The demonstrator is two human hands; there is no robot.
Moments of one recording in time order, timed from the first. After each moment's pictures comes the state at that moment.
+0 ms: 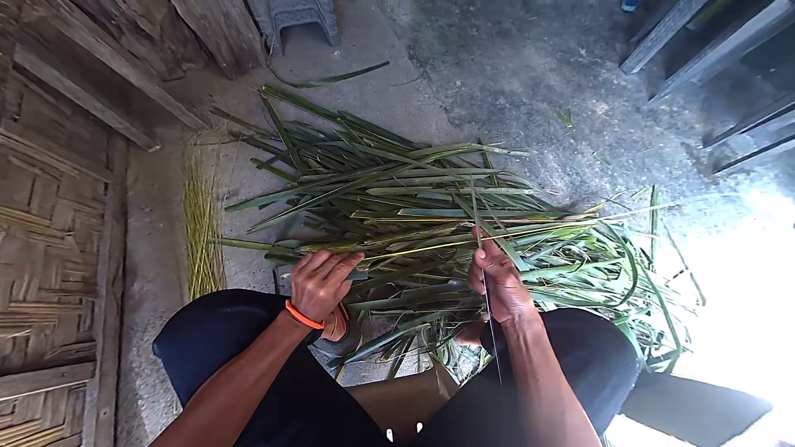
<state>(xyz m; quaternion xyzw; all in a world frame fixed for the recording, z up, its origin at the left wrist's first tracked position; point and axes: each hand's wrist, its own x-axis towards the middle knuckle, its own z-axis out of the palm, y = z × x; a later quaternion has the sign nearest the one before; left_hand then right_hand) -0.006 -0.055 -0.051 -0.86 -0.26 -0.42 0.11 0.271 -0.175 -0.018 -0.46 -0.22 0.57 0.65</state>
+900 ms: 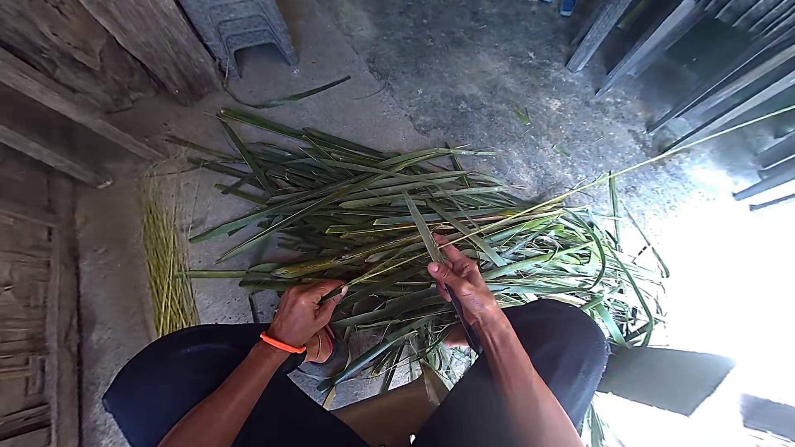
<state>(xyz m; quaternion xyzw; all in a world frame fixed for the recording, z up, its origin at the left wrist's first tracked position) -0.004 -0.062 -0.060 -0.89 -0.31 -0.28 -0.20 0.263 -0.177 -0.010 -0.51 -0.29 0.53 0.61</state>
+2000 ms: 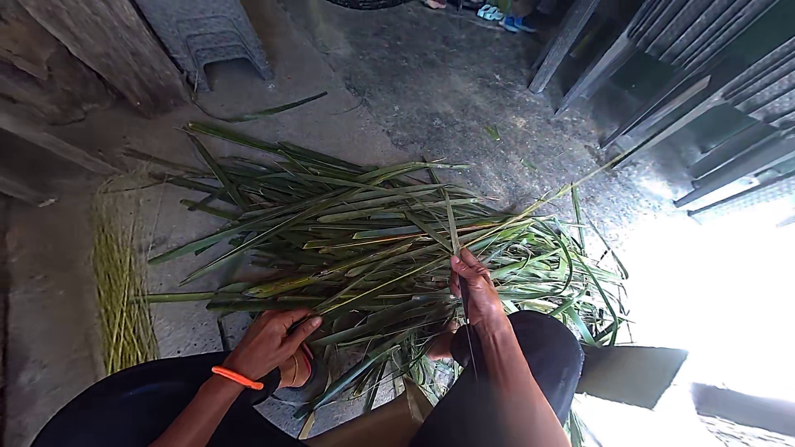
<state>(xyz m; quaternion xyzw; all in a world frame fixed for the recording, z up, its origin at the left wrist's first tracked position) -0.019 -0.061 -0.053 -0.87 -0.34 -0.13 -0.34 0.305 -0.188 -0.014 -0.56 -0.16 0.45 0.68</state>
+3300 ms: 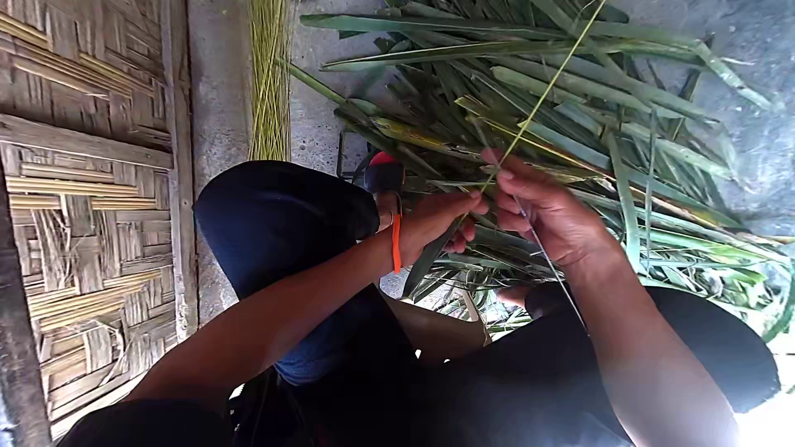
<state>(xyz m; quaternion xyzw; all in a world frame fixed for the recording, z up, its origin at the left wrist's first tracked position) -0.002 -0.081 -0.038 -0.28 -0.49 -0.18 -0.80 0.187 -0.062 -0.038 -0.46 -0.35 0.77 0.28</state>
